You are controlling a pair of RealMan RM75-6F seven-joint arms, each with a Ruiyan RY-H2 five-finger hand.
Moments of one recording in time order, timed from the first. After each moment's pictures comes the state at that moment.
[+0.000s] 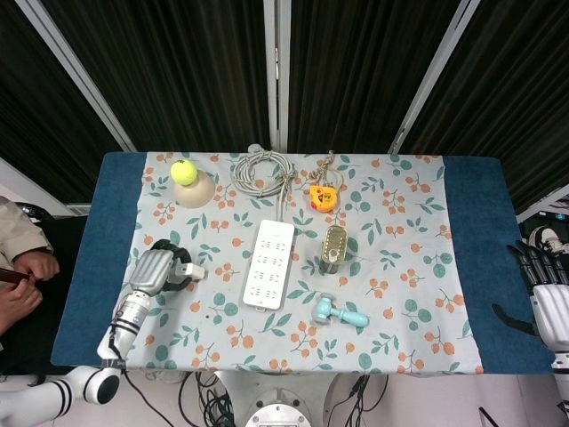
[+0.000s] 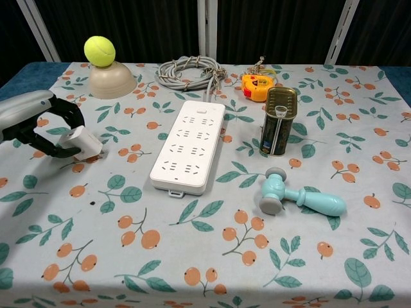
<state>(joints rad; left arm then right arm) -0.53 -1.62 -0.10 -1.25 1.28 1.08 -0.06 0.07 -1.00 0.06 -1.61 -1.54 1.49 0.20</state>
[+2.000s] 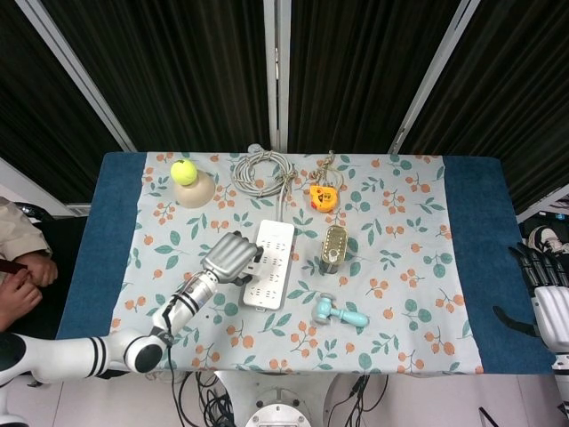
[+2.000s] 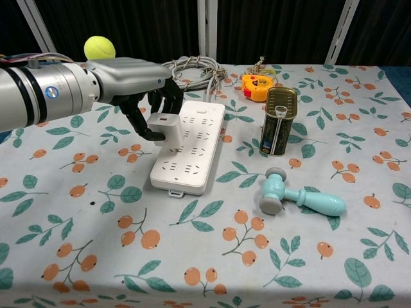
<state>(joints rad) -0.92 -1.54 -0.16 -1.56 1.04 0.84 0.50 0.07 -1.02 0.05 -1.59 -1.53 1.48 0.22</state>
